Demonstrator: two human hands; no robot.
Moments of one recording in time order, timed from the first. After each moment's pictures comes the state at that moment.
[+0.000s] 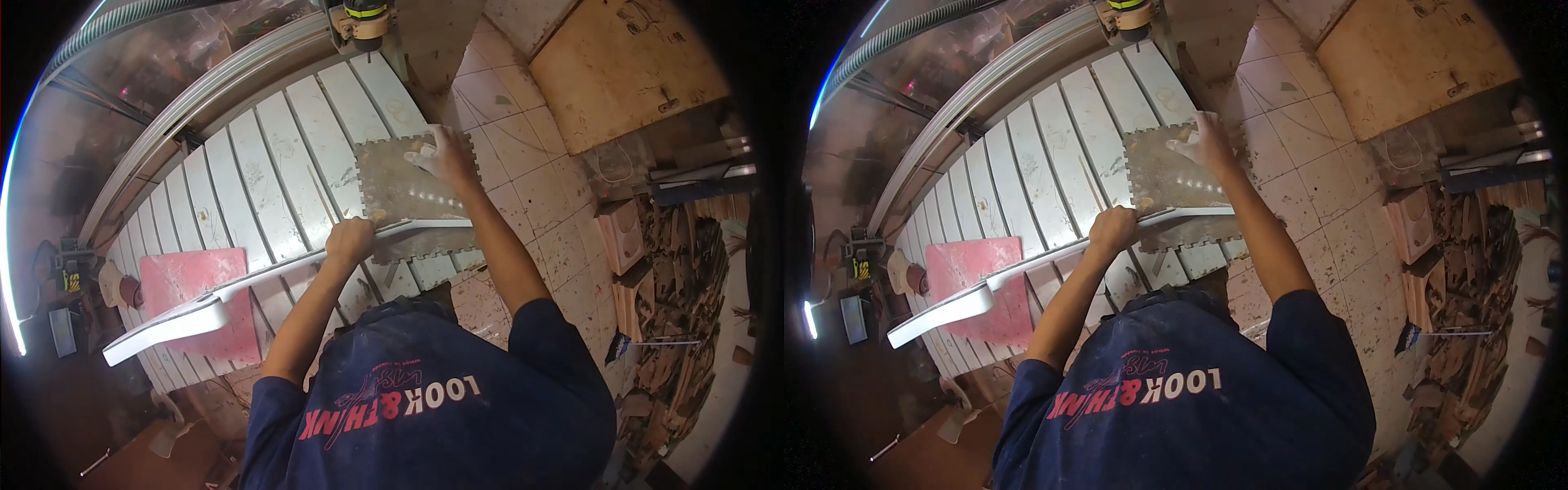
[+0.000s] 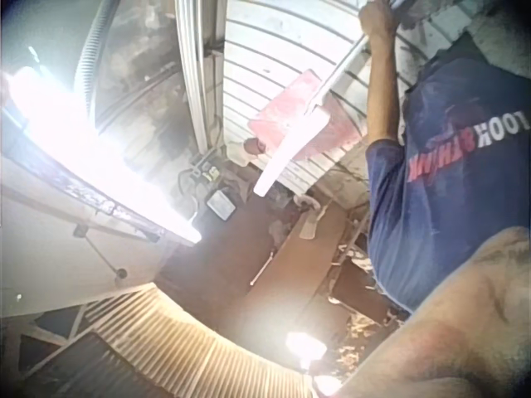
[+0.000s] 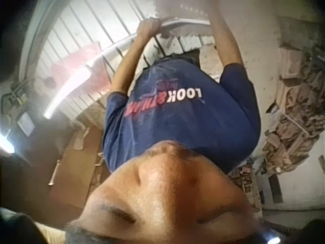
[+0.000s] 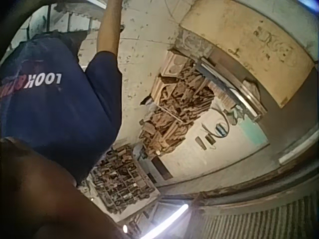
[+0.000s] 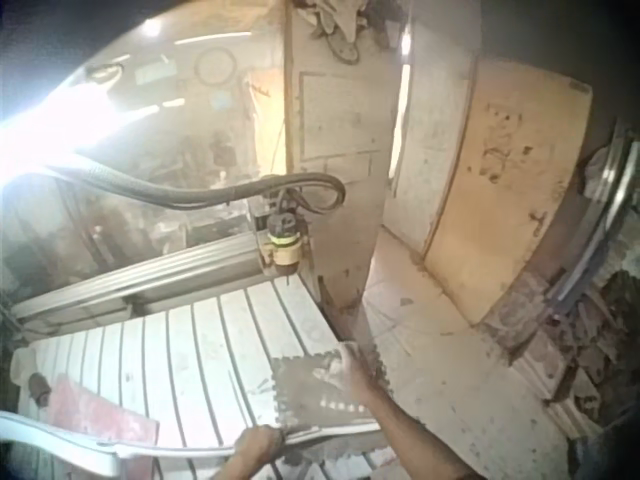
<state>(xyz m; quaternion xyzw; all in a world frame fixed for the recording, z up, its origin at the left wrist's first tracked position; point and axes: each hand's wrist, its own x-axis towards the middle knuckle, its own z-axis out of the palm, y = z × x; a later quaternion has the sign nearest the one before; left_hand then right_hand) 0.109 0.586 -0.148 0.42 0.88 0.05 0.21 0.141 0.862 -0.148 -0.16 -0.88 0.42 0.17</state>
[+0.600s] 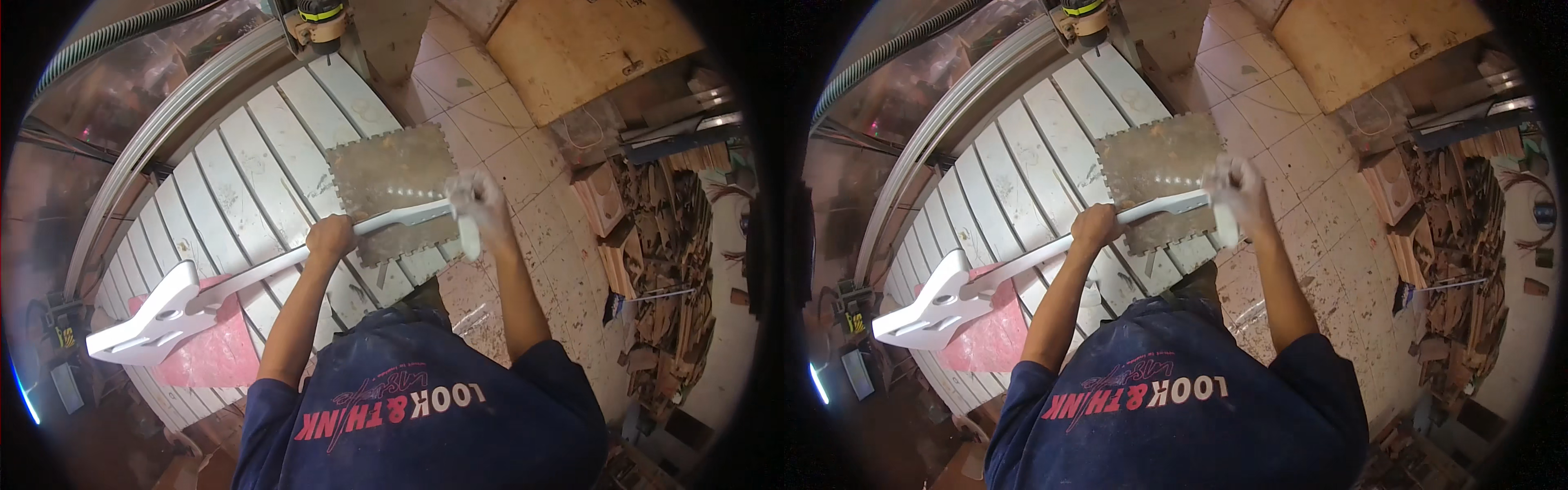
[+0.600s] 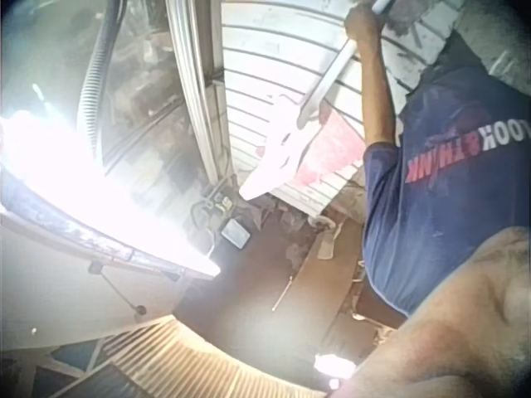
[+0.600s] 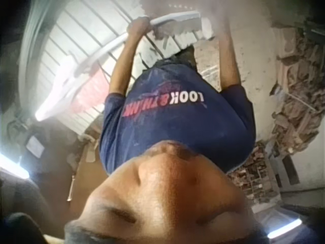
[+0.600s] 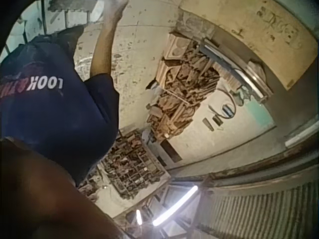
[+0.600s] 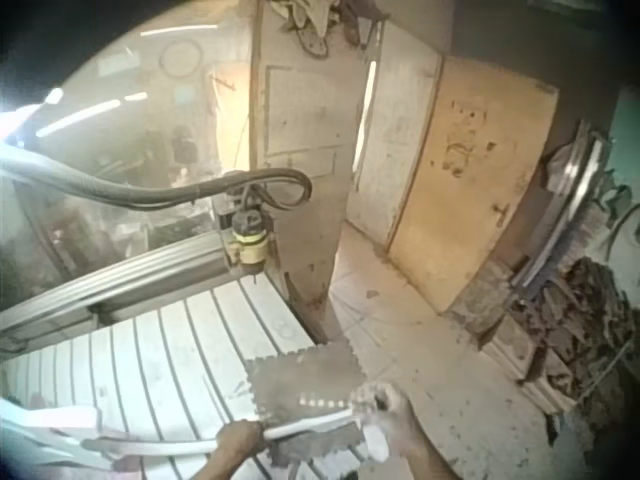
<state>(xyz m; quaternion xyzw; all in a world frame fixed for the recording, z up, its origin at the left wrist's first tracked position) 0.085 0.601 -0.132 0.38 0.87 0.03 0.30 0.286 0.825 -0.067 -0.34 -0.61 0.68 0.22</state>
